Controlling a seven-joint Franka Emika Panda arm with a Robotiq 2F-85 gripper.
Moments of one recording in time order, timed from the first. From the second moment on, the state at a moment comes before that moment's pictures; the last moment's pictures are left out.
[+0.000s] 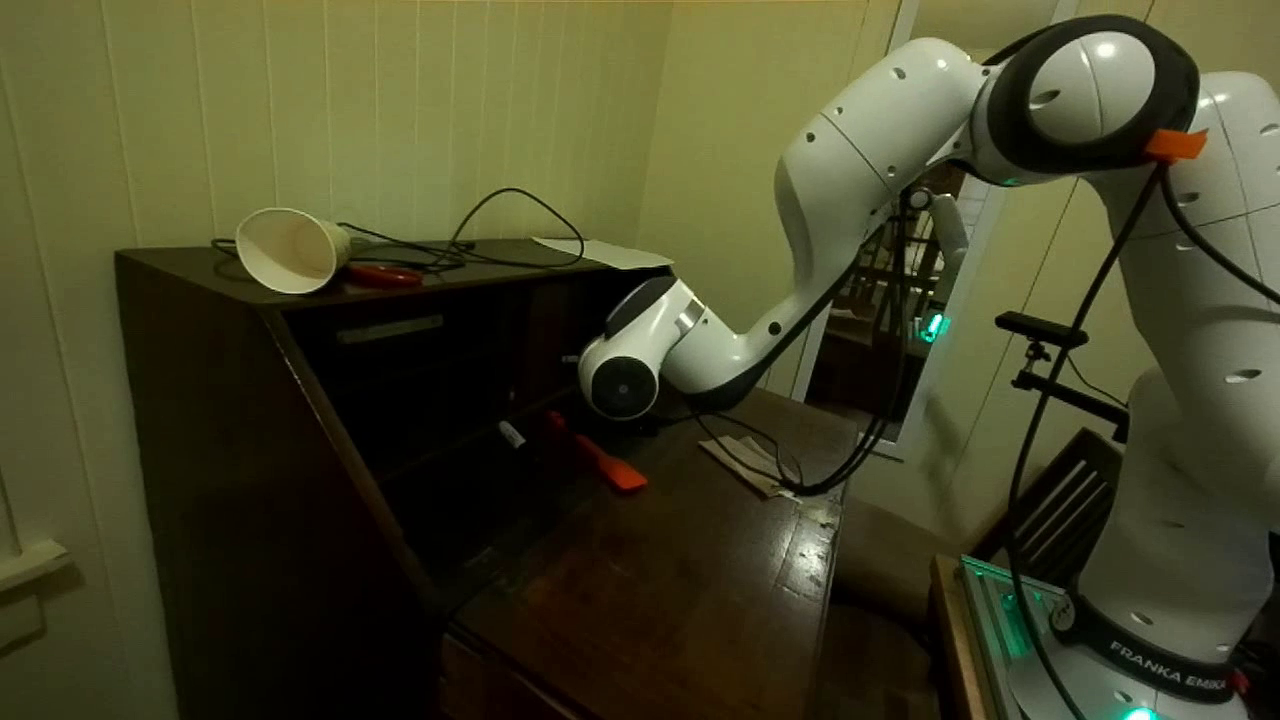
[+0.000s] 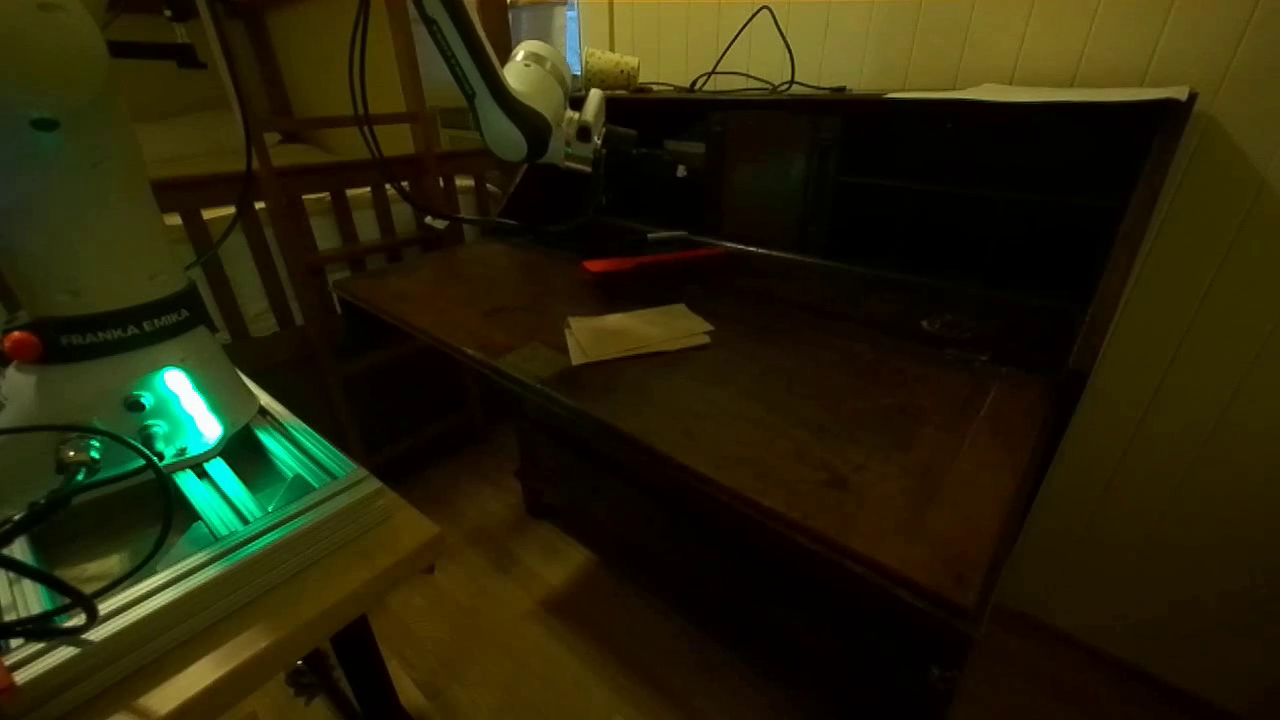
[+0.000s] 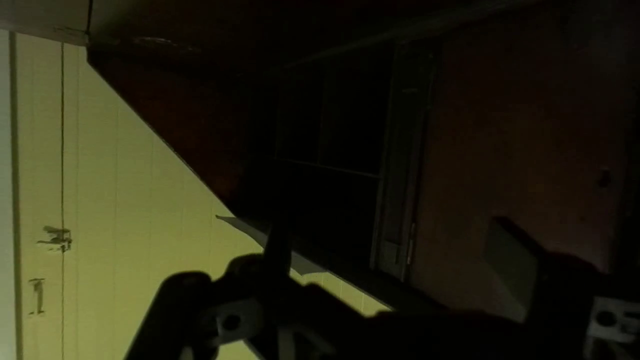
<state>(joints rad) -0.01 0.54 0.02 -1.94 -1.88 2.03 2.45</state>
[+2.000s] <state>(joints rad) -0.12 0.58 0.02 -1.89 -2.41 2.12 2.65</state>
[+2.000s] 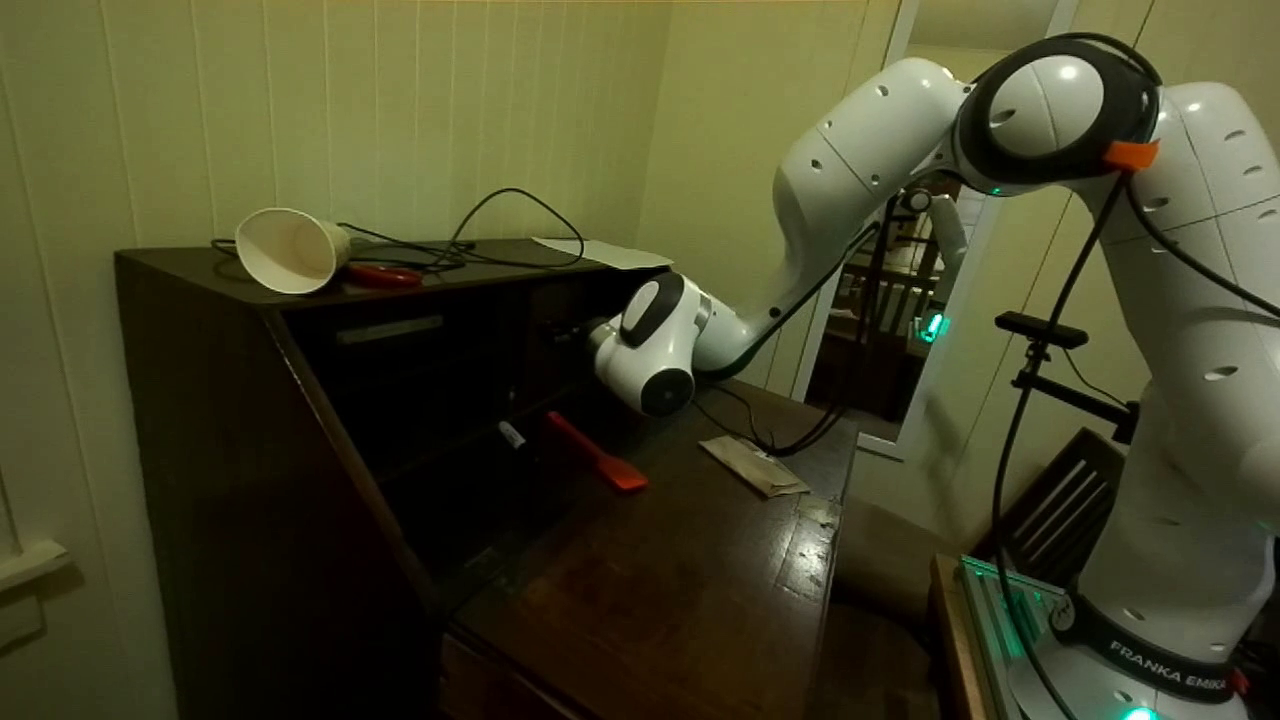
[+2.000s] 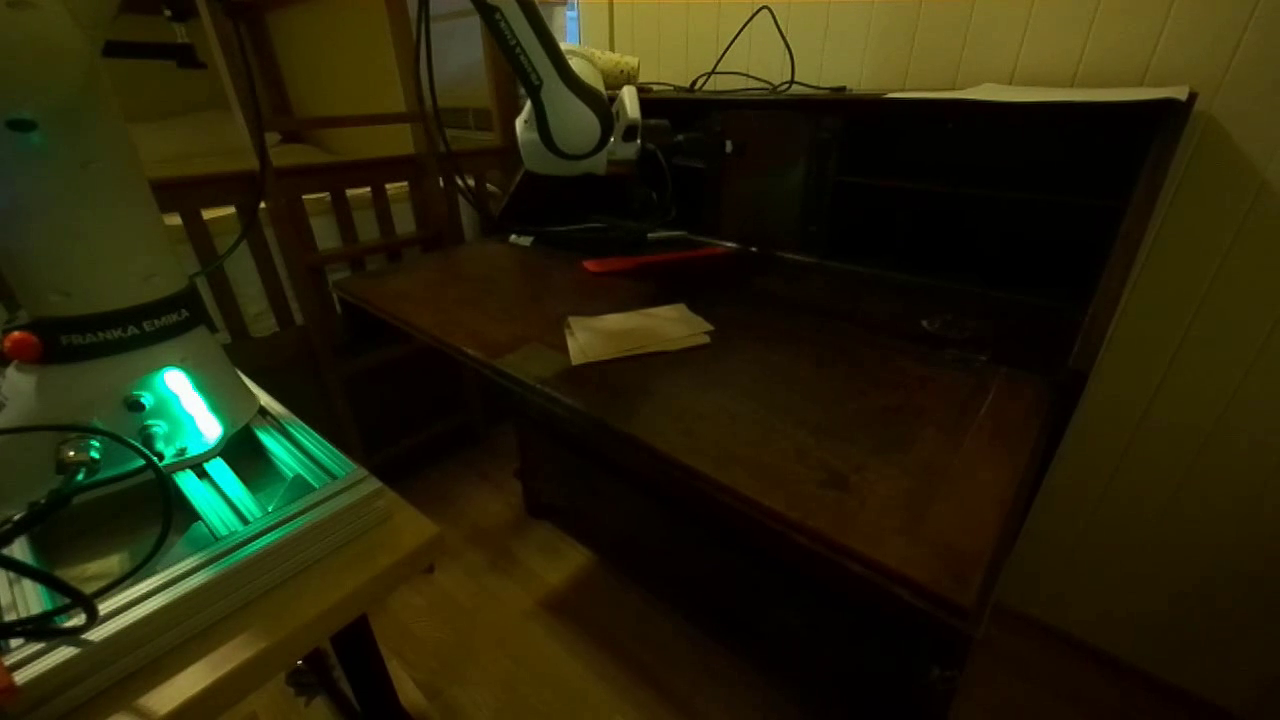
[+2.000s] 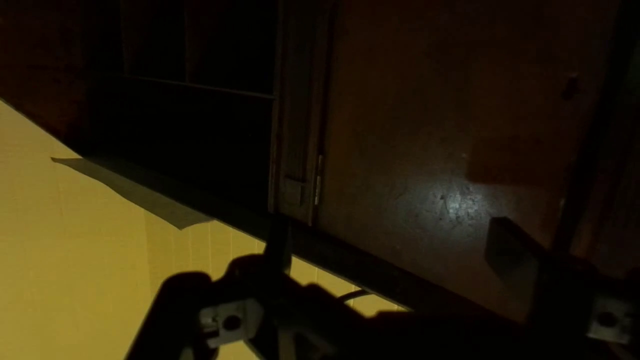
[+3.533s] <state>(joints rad) -0.13 0.67 0.04 -1.74 -2.42 2.21 2.62</state>
